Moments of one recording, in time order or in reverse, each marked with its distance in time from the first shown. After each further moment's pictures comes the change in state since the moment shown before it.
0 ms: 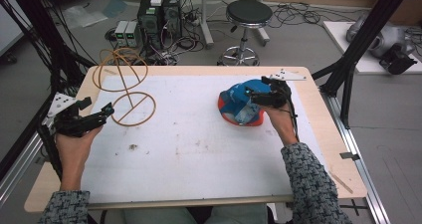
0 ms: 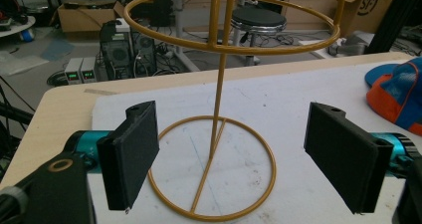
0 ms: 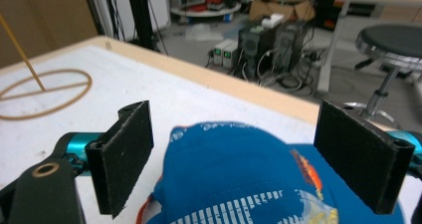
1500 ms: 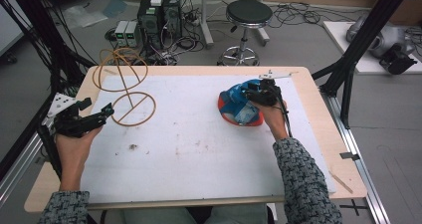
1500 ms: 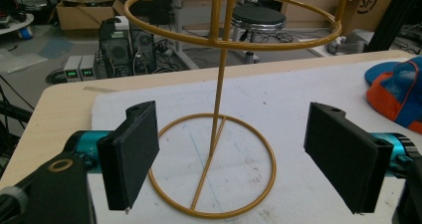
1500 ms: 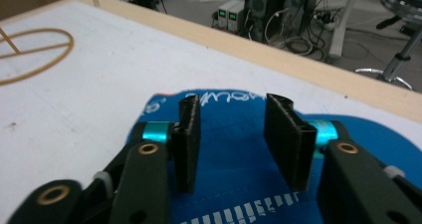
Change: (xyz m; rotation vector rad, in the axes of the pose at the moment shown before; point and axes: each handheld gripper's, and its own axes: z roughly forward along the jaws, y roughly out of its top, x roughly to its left) left arm 0.001 -0.001 -0.001 0.008 -0.002 -0.007; right arm -0.007 -0.011 0.034 0.120 0.022 0.005
